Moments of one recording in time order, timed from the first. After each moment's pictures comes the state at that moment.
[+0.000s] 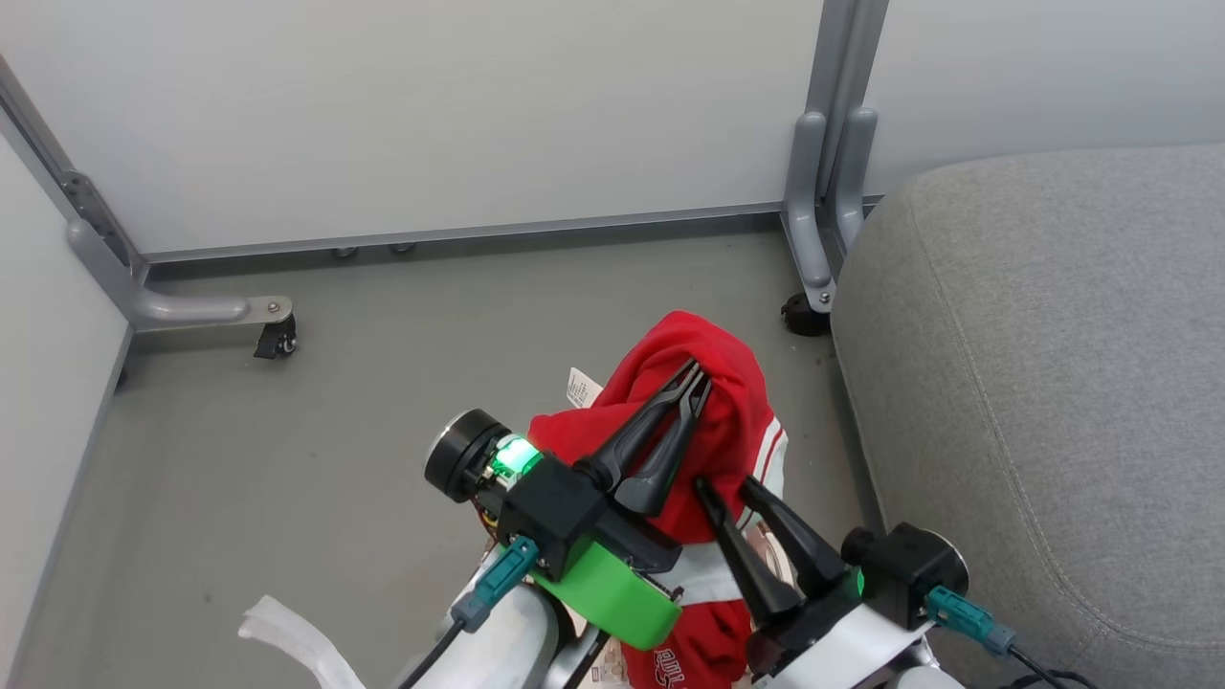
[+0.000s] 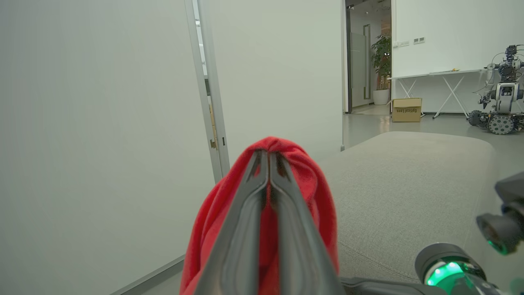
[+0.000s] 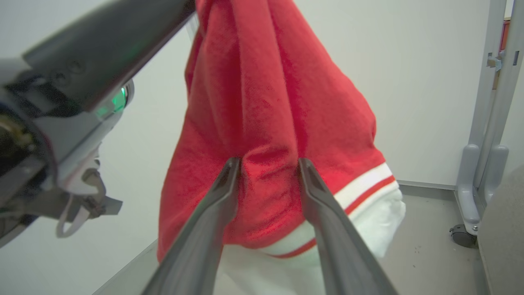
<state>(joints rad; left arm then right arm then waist) -0.32 0.05 -0.65 0.10 -0.23 -0.10 -0.26 -0.07 -0.11 0.51 0.09 0.33 0.13 -0.26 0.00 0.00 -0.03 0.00</state>
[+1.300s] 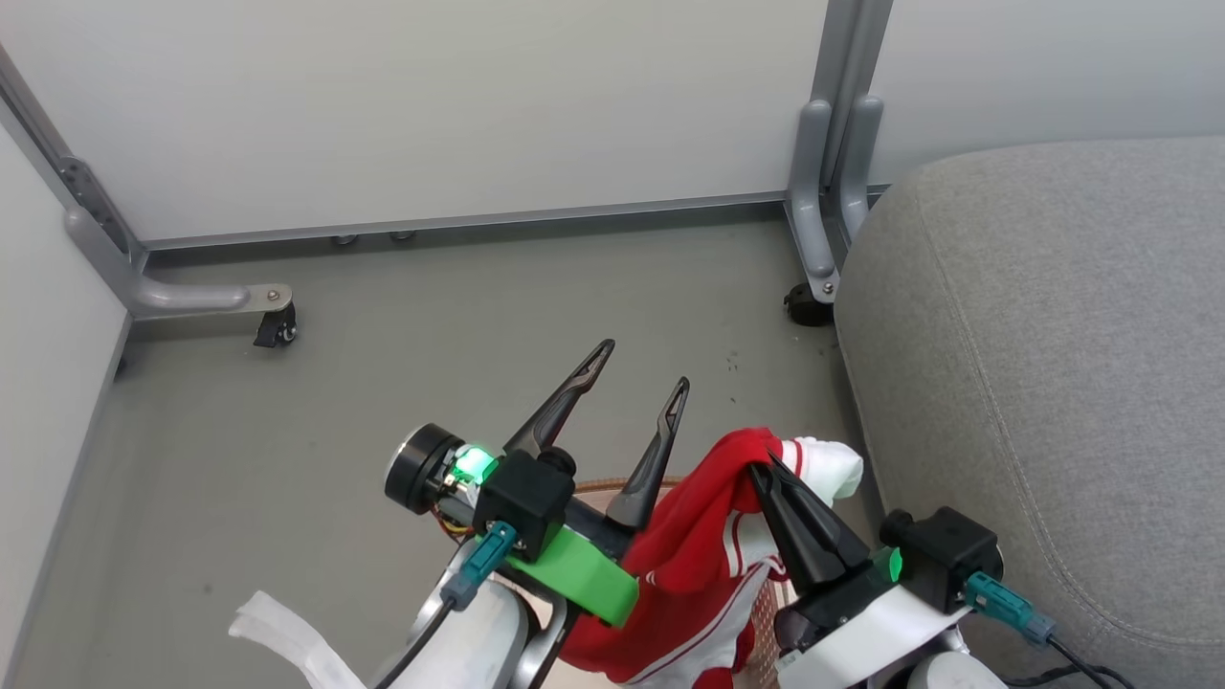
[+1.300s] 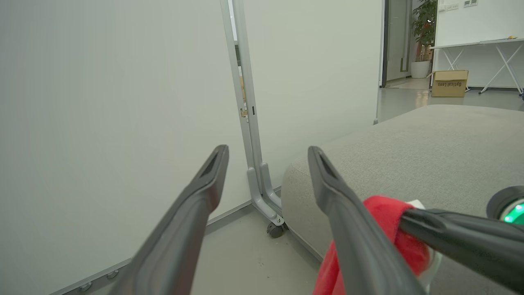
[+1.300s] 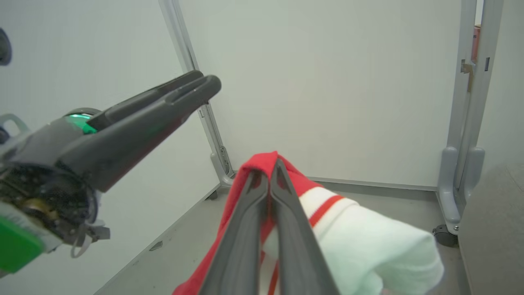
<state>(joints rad) -0.31 0.05 -0.59 0.22 -0.18 -0.06 -0.26 -0.06 -0.12 0.44 0.06 0.33 0.13 -0.26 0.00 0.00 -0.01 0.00</state>
